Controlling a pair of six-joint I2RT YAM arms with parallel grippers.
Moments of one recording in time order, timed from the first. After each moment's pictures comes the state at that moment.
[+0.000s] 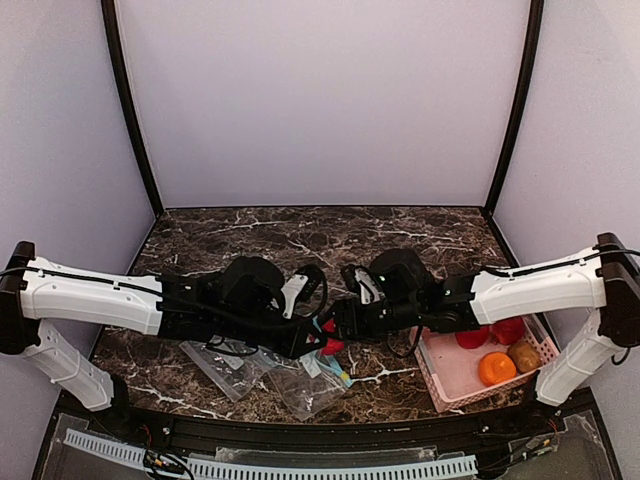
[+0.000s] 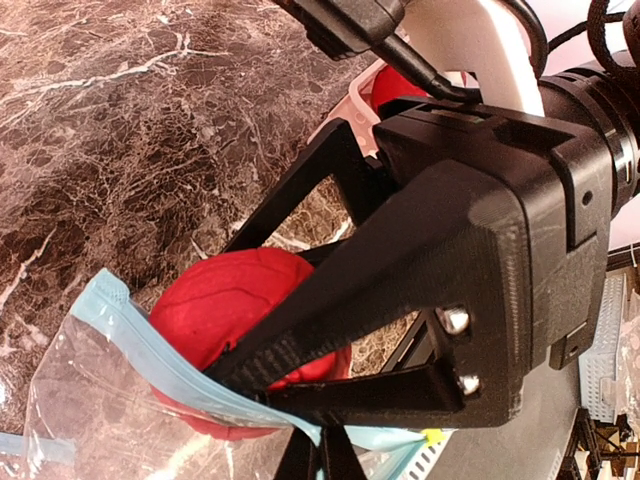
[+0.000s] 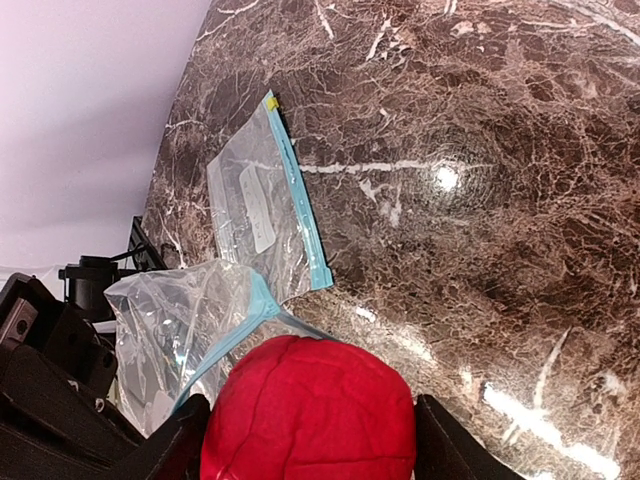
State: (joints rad) left arm -1.16 1.44 0.94 -0.19 0.08 -0.67; right arm 1.07 1.53 0.89 -0.02 -0.24 0.90
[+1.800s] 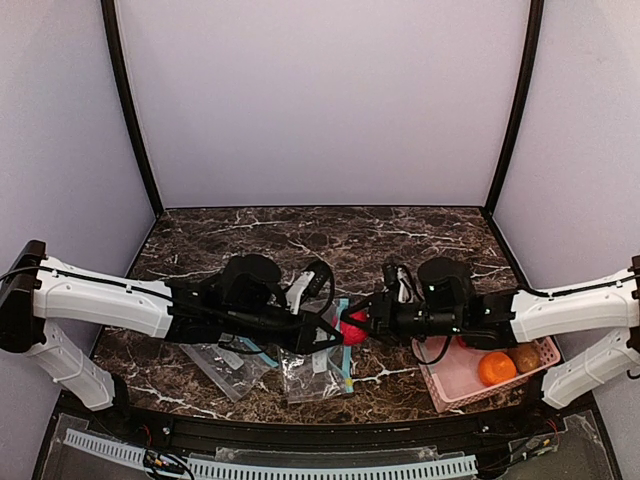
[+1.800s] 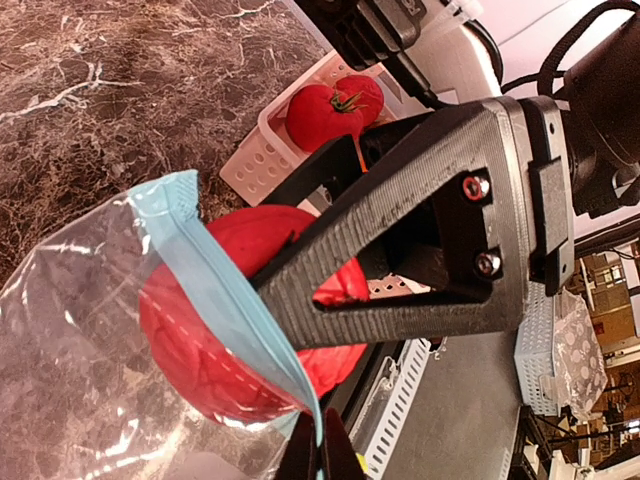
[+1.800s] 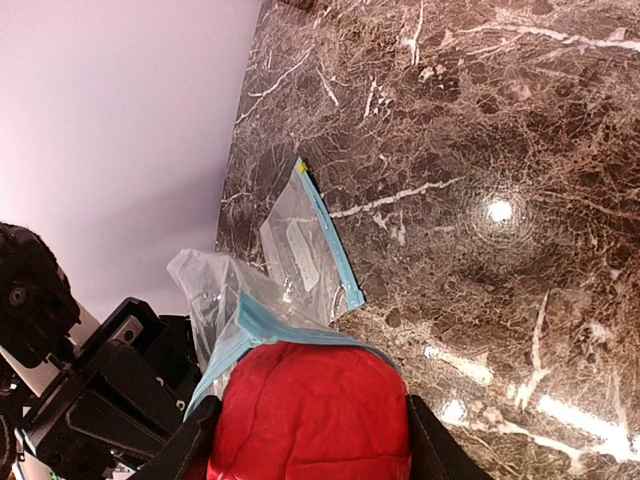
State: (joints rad) left arm -1.13 1.48 0.89 0.07 0.26 -0.70; right arm 1.03 1.29 0.63 0.19 -0.16 1.13
